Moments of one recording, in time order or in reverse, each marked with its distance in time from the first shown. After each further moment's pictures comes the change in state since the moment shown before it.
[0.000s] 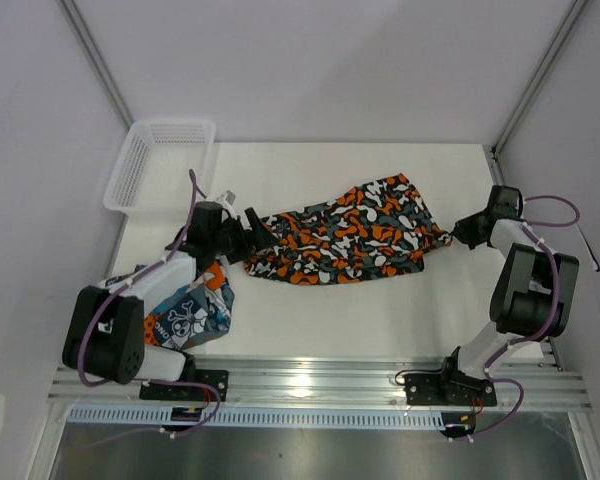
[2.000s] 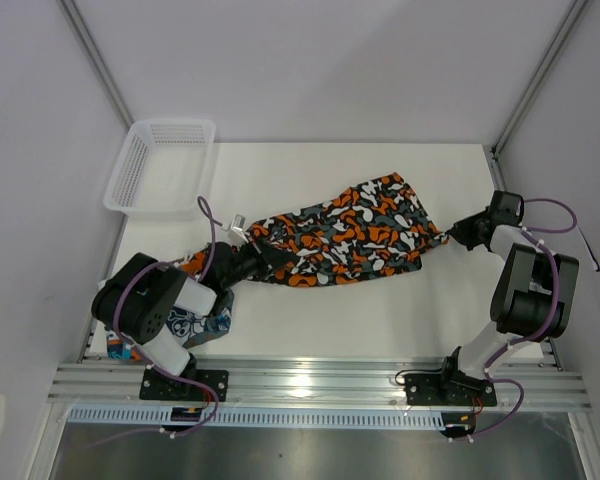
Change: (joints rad) left arm -0.156 0.237 -0.412 1.181 0.072 -0.448; right arm -0.019 0.000 -0.061 0.124 -0.108 -0.010
